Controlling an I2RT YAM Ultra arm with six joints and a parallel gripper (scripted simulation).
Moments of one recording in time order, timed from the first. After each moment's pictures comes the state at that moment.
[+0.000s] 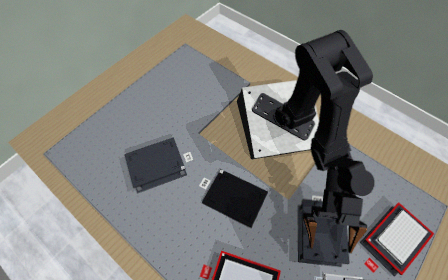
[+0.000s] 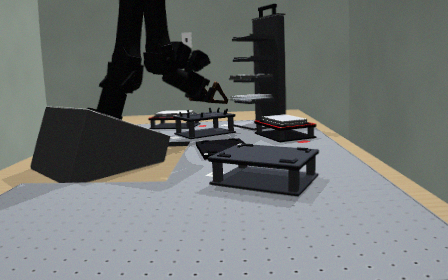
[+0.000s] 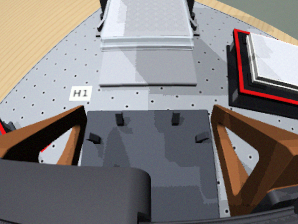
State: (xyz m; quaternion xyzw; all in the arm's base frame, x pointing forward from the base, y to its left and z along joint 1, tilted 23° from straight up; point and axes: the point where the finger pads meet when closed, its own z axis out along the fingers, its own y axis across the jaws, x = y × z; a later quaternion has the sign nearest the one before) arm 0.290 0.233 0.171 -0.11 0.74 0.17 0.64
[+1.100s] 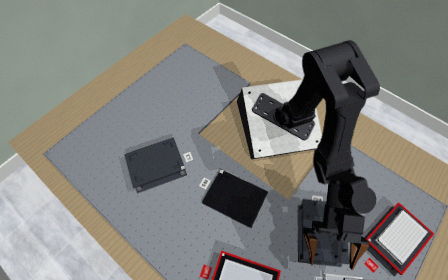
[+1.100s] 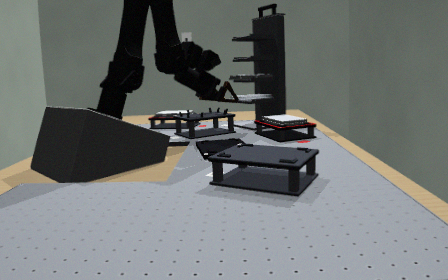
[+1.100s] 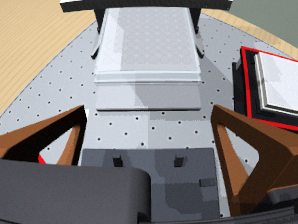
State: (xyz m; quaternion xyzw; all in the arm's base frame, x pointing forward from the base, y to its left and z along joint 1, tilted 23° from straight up) arm 0.323 0.246 0.185 -0.11 0.74 0.17 0.64
